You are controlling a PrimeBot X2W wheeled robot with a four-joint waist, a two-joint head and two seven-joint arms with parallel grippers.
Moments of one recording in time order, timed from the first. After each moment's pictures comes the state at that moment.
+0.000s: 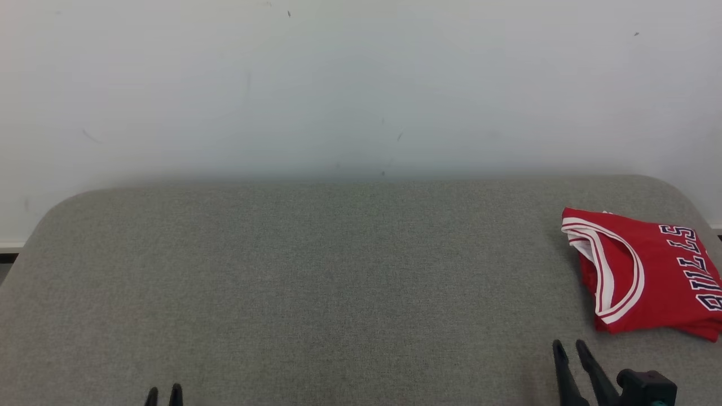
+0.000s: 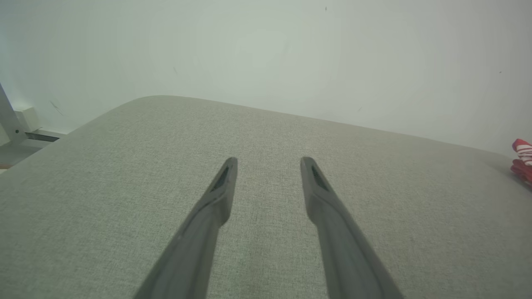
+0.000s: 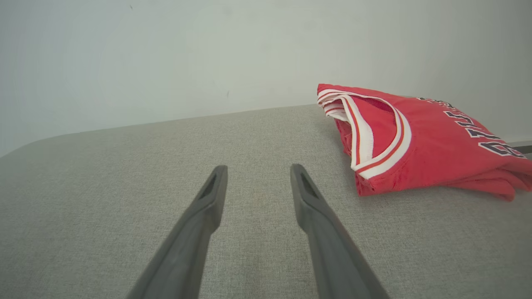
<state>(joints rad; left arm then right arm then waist) 0.15 0.10 0.04 0.19 -0.28 -0.13 -0.26 0.06 -0.05 -0.06 0.21 0.15 0.13 -0.10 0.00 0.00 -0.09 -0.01</state>
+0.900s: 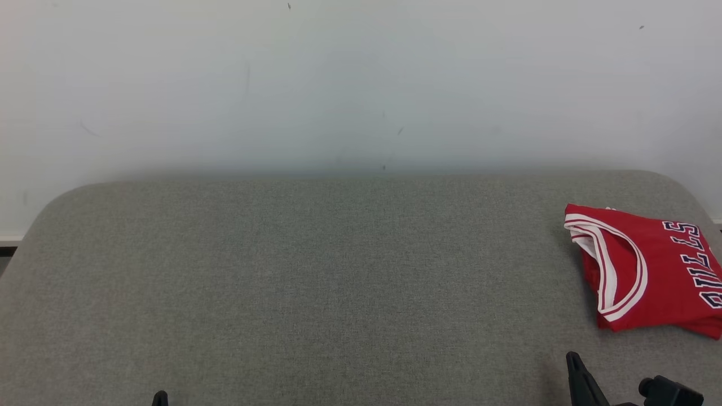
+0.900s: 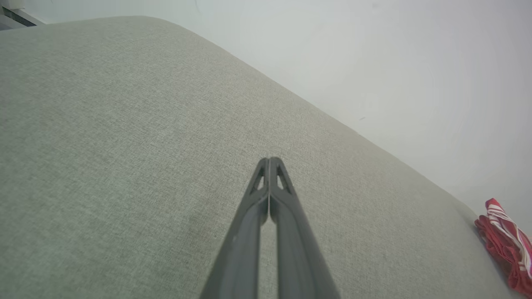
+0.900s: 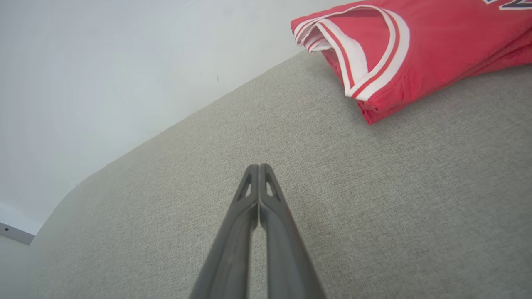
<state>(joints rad) 0.11 0.08 0.05 0.26 -0.63 -0.13 -0.17 0.06 -0.05 -0.07 0.30 0.52 0.13 -0.03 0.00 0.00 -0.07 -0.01</state>
